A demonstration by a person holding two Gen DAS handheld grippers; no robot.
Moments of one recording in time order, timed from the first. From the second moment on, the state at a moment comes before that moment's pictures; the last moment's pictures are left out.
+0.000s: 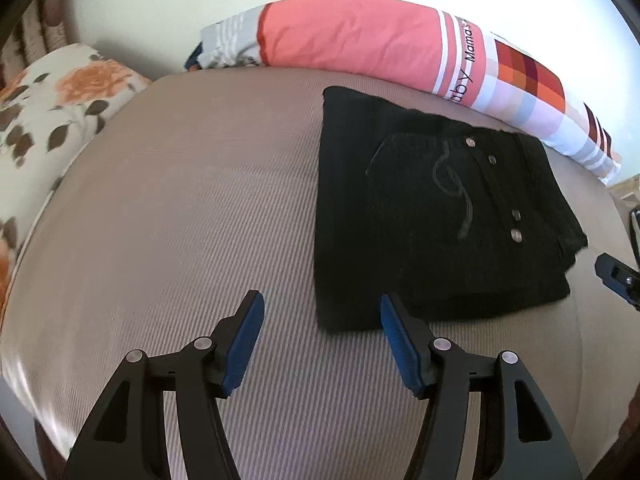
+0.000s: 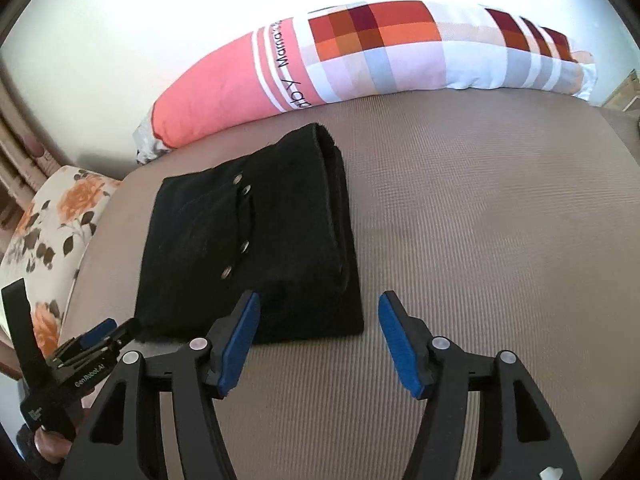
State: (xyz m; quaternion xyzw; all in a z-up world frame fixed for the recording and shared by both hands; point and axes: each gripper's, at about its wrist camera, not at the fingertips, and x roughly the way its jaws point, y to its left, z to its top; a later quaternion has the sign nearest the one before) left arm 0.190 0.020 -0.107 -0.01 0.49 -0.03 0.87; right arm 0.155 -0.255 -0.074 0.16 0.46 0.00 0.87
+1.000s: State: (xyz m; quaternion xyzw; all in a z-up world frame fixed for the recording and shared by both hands) left arm 0.093 0.005 -0.069 0.04 0.42 0.00 0.91; right arm 0.080 -0.187 -0.049 0.06 0.40 0.00 0.91
